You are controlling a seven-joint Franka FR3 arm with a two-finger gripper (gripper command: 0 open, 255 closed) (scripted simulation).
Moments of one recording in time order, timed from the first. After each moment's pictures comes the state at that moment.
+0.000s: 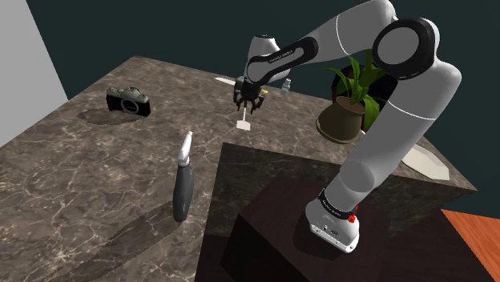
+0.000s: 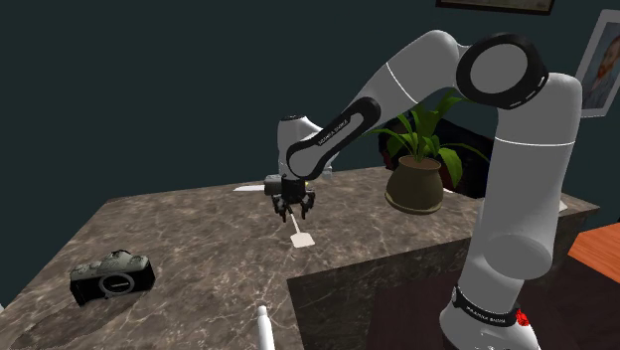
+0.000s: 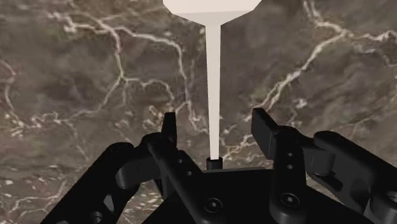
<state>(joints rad) -0.20 0.10 0.08 -2.21 -0.08 2.36 0.85</state>
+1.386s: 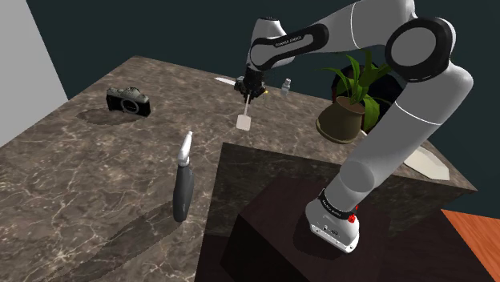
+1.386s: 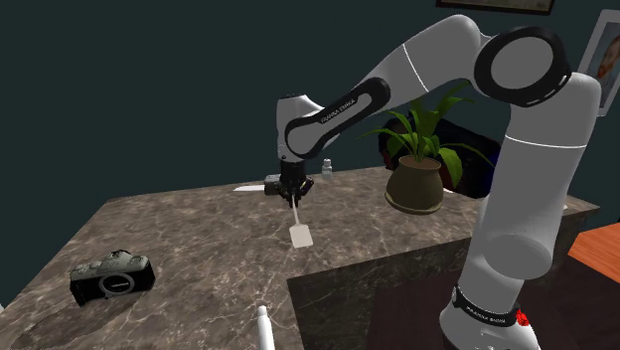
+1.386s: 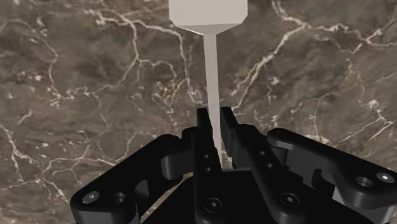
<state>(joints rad) -0.20 0.02 0.08 -2.15 -0.06 2.22 0.84</state>
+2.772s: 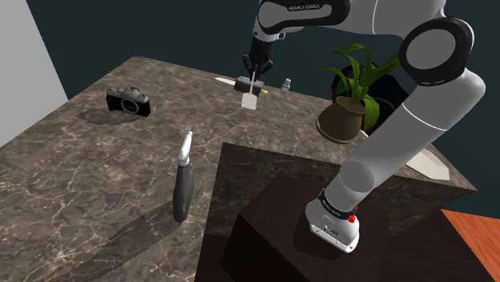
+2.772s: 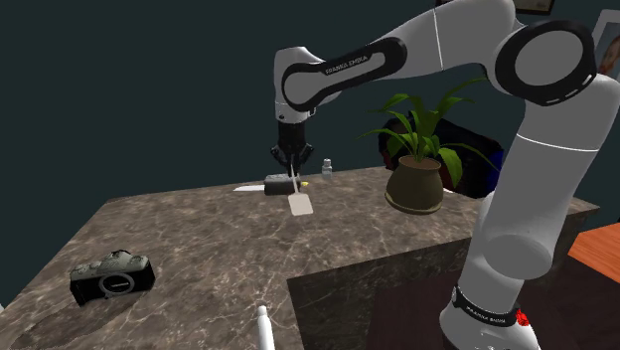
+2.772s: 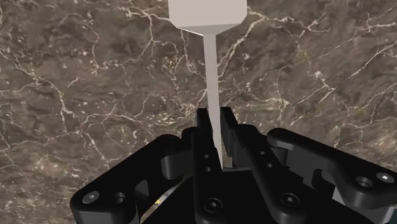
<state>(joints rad) -0.20 -0.07 0.08 -1.96 -0.04 1.94 0.82</state>
